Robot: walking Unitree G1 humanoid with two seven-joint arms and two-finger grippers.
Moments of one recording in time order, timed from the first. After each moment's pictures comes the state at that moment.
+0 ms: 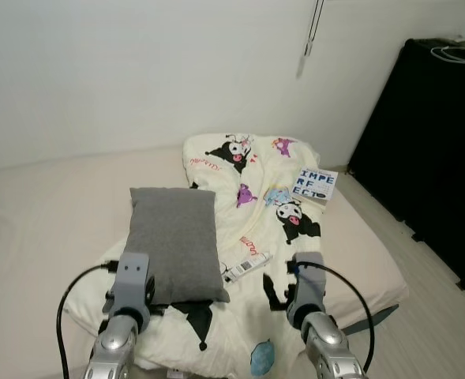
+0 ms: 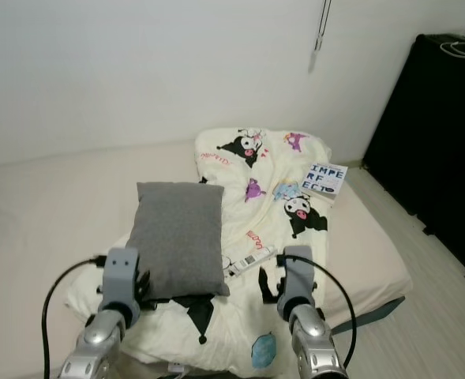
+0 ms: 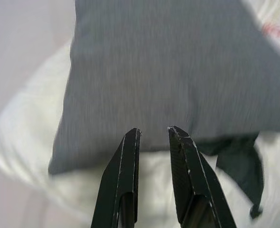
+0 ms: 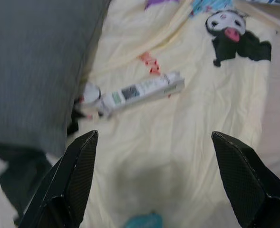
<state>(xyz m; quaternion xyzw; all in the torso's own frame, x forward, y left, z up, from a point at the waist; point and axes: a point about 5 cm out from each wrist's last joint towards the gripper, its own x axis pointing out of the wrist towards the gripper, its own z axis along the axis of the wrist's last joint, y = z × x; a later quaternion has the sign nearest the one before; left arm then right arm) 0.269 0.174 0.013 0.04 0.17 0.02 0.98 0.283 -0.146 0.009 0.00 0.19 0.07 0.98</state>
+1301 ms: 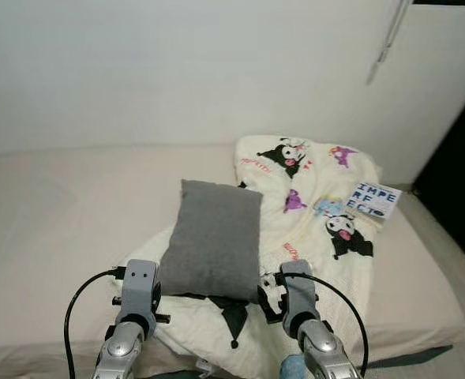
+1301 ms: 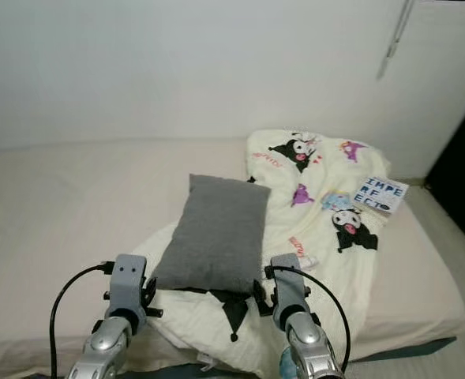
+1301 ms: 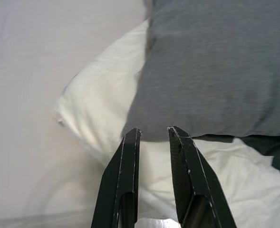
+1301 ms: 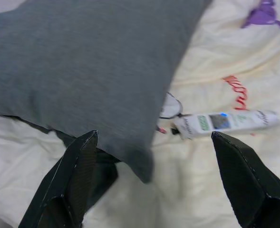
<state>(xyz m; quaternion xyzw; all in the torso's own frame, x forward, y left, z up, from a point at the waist) 0.273 0.163 0.021 0.03 0.14 0.01 0.99 0.283 -0.141 0.008 -0.04 0.18 0.09 0.98</state>
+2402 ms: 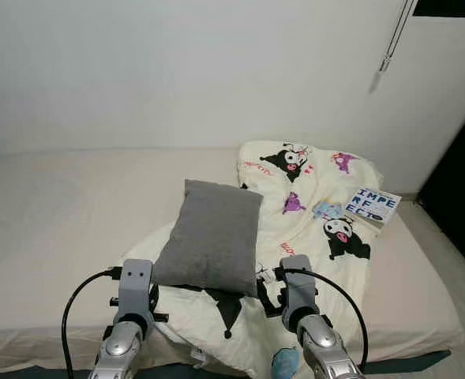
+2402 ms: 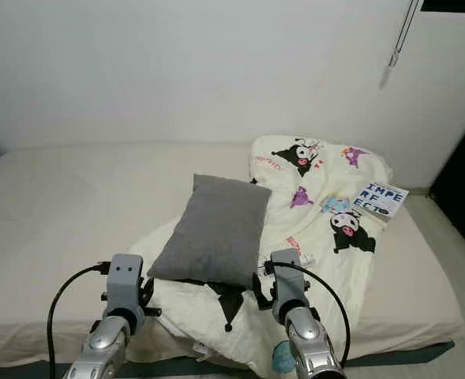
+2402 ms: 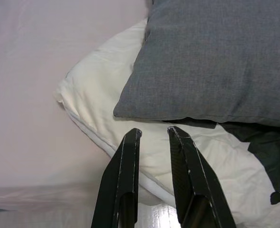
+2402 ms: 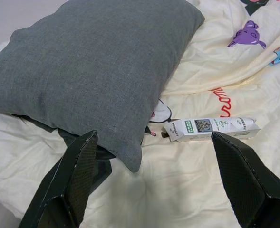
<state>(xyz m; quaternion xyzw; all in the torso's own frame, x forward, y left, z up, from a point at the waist) 0.274 0.166 0.021 0.02 0.14 0.02 0.99 0.289 -0.141 0.016 -0.04 0.15 0.09 0.98</state>
